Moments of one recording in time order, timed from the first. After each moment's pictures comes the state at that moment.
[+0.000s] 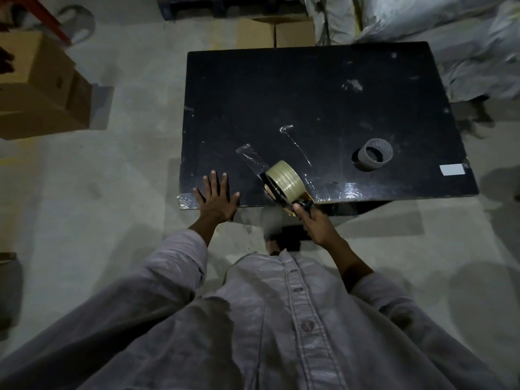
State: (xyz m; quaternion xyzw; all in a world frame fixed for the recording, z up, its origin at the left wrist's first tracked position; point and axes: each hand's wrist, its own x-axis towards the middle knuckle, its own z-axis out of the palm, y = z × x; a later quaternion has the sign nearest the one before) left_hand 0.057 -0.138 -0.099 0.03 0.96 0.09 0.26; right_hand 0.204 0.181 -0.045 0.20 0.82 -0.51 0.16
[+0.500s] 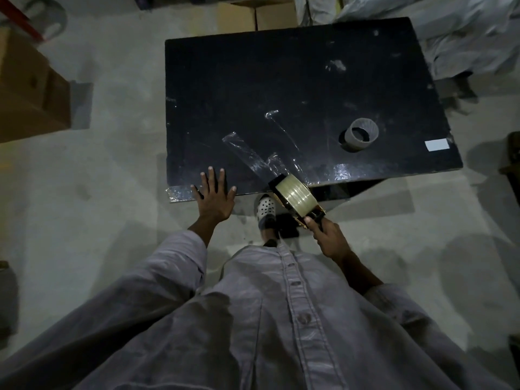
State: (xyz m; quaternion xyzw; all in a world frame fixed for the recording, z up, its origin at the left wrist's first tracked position) left_hand 0.089 -0.122 -0.107 0.07 0.97 0.11 0.22; right_hand 0.299 0.208 -0.060 0.21 0.84 -0.48 0.11
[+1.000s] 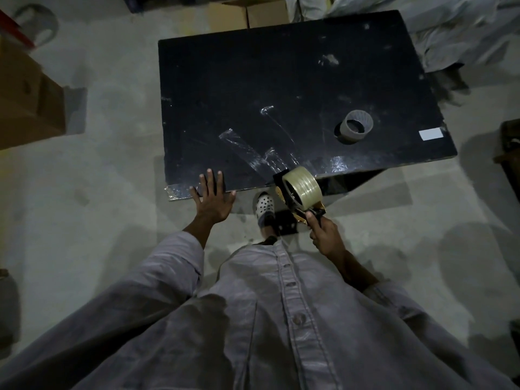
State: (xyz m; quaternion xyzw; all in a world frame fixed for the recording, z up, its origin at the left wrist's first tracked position) left_hand 0.101 -0.131 -0.102 0.09 0.95 0.10 0.27; right_hand 0.316 0.190 -0.074 0.29 0.78 -0.55 0.09
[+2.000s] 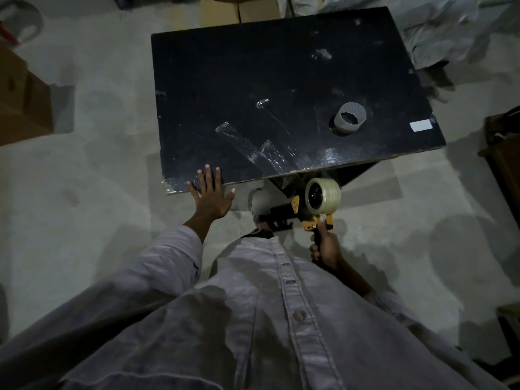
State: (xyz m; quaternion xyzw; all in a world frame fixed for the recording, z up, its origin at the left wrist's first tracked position) left_hand 0.107 -0.135 -0.115 0.12 0.96 0.09 0.25; right_hand 0.373 0.163 -0.067 0.49 0.60 -0.62 0.09
